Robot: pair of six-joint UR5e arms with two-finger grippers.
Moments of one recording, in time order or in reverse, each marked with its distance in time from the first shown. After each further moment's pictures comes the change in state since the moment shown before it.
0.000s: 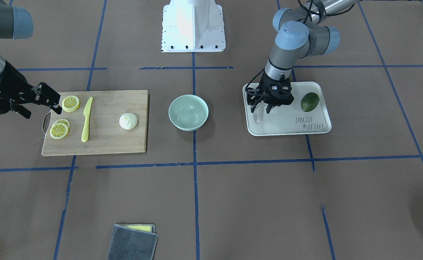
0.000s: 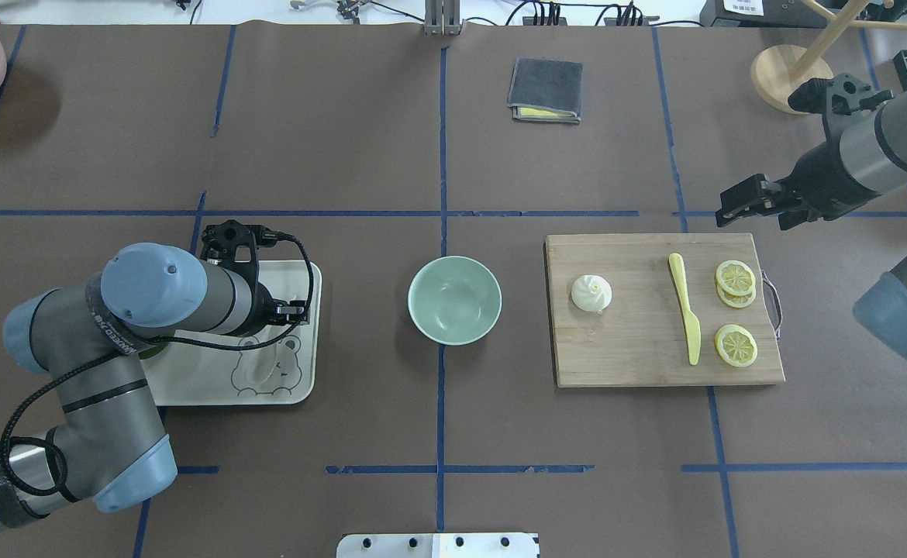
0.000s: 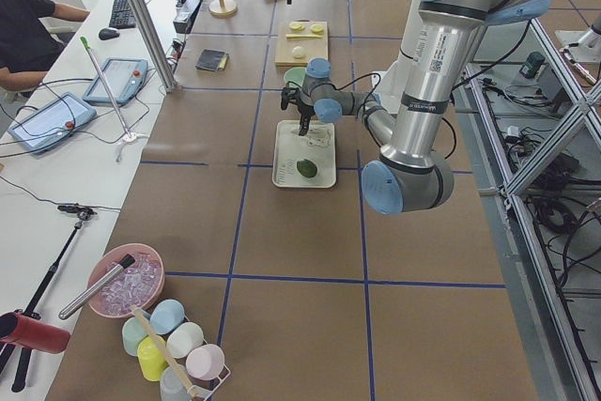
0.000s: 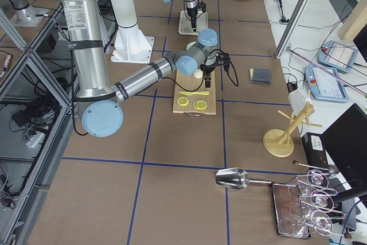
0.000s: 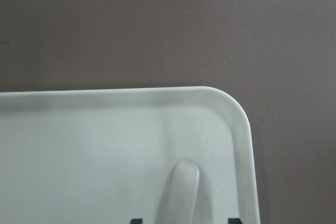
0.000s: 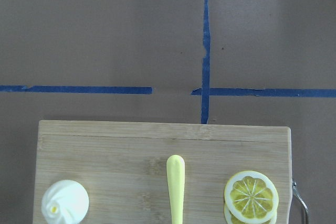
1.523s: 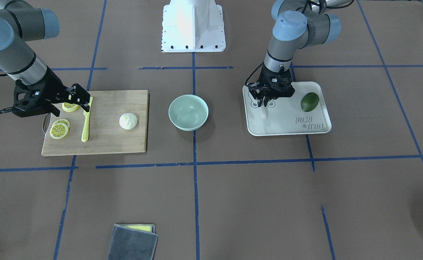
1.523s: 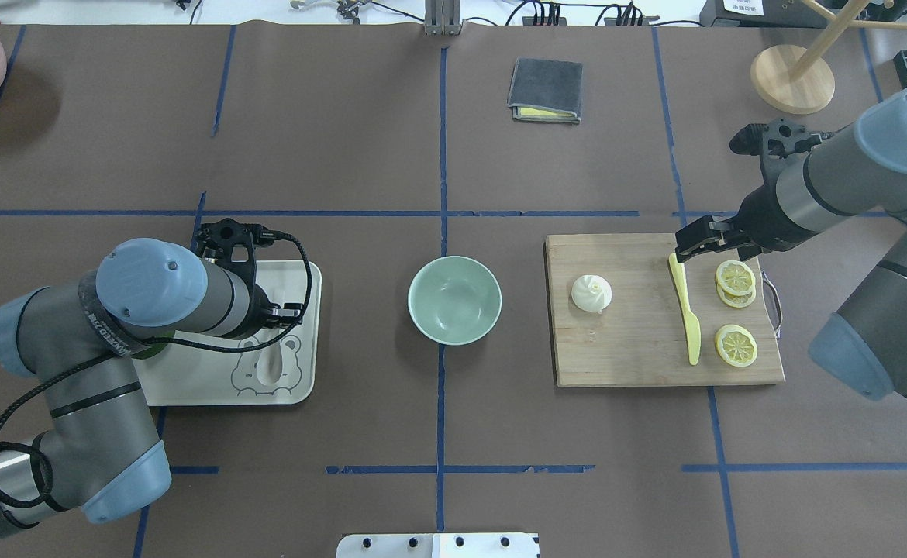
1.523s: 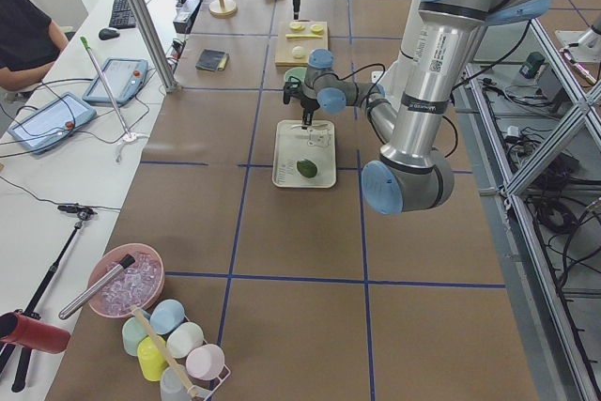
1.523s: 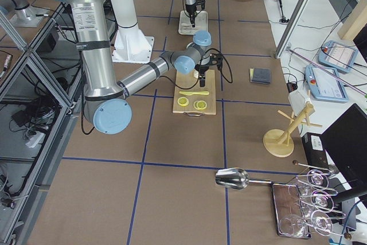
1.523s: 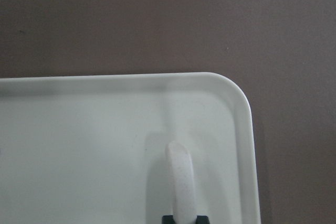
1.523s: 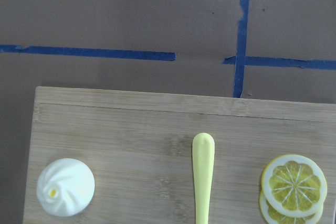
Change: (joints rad) left arm -0.013 -0.011 -0.117 0.200 -0.002 0.004; right arm -0.131 0.023 -0.028 0.002 -0.088 0.026
